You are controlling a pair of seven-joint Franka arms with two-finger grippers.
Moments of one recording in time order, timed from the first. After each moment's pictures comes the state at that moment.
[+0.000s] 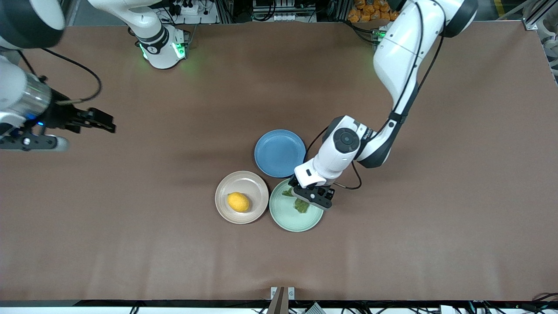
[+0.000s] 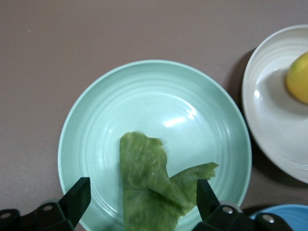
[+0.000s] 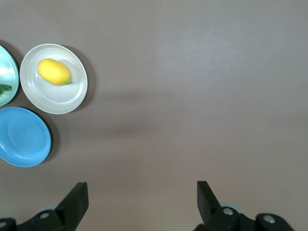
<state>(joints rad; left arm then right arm) -0.49 0.81 -0.13 -1.49 0.01 2.63 -0.14 0.18 0.13 -0.08 -1.49 0.08 1.52 0.14</state>
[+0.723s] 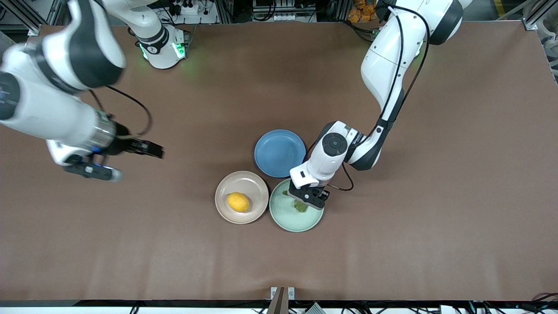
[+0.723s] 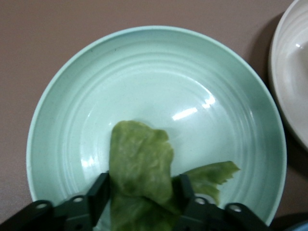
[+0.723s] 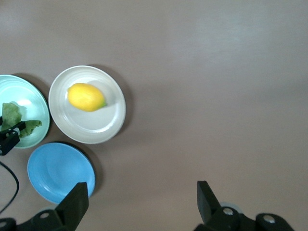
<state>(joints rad) -0.56 0.90 -0.06 -1.47 0.01 2.67 -0.14 0.31 0.29 -0.08 -1.49 0.18 1.71 0.44</state>
